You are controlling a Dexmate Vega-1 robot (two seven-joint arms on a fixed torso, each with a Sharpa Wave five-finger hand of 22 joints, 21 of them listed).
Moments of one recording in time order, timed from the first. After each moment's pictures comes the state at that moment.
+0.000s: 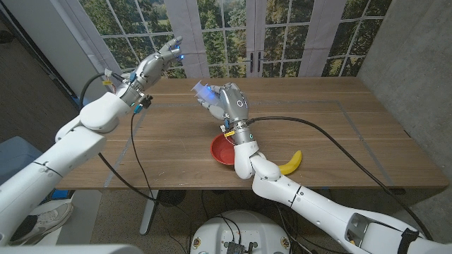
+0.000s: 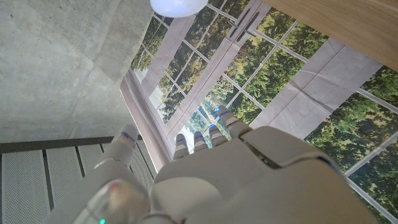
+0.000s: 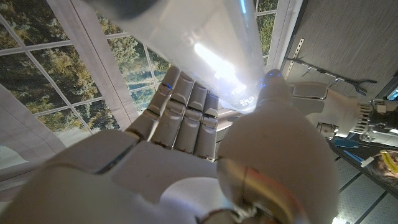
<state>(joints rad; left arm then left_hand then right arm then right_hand) 1.04 0.89 0.11 -1.81 -0.42 -0.39 -0.06 0.04 0.08 0.61 -0.07 0.19 -0.06 -0.14 0.19 0.17 -0.13 -0.09 0.19 0.17 -0.10 -0.04 0.18 0.17 0.05 -0.01 0.21 0.17 -0.76 -0.29 -0.95 -1.62 -0.83 -0.29 -0.84 1.01 0.02 0.09 -0.09 0.30 0.98 0.05 0.25 0.20 1.05 -0.05 0.35 0.72 0.99 -0.12 0.34 0.86 0.40 -0.04 0.87 0.19</state>
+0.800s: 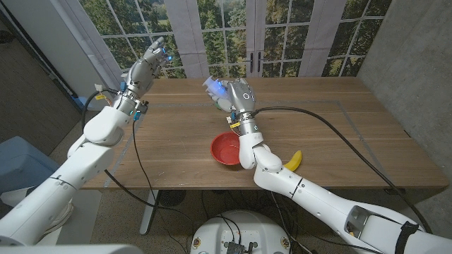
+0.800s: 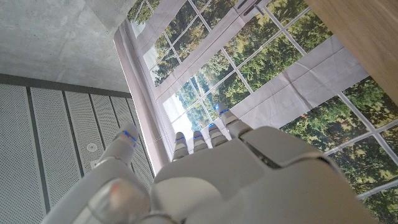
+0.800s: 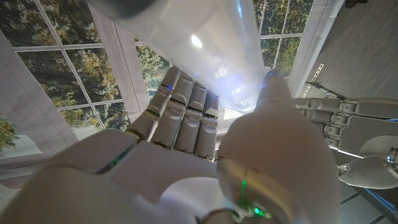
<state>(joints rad) 1.07 0.77 0.09 -1.72 -0.54 -0.48 -0.05 0.06 0.09 0.62 -0.09 0.19 -0.04 -0.14 0.19 0.17 -0.11 -0.09 0.19 0.17 -0.09 -0.03 0.18 0.17 0.06 -0.01 0.22 0.17 -0.73 -0.30 -0.93 -1.62 -0.83 -0.41 -0.78 1.01 0.02 0.09 -0.09 0.30 0.98 0.04 0.25 0.21 1.05 -0.05 0.35 0.72 0.99 -0.13 0.33 0.86 0.39 -0.05 0.88 0.19</state>
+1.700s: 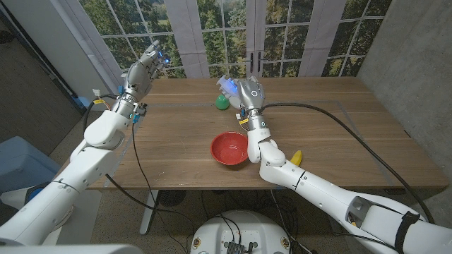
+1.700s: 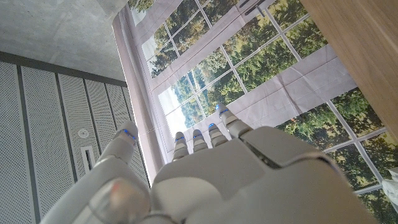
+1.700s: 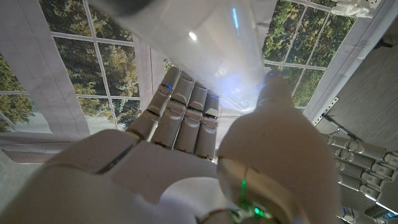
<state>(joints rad) 1.08 0.75 0.09 -1.70 -0.60 -0.49 -0.07 0.07 0.10 0.63 -0.11 0.19 -0.03 -0.15 0.19 0.17 -0.10 -0.08 0.19 0.17 -0.09 -0.04 0.18 0.17 0.08 -0.03 0.22 0.17 -0.67 -0.32 -0.95 -1.53 -0.85 -0.53 -0.77 1.01 0.02 0.09 -0.09 0.30 0.98 0.04 0.25 0.21 1.05 -0.05 0.33 0.73 1.00 -0.13 0.33 0.87 0.39 -0.05 0.89 0.19</state>
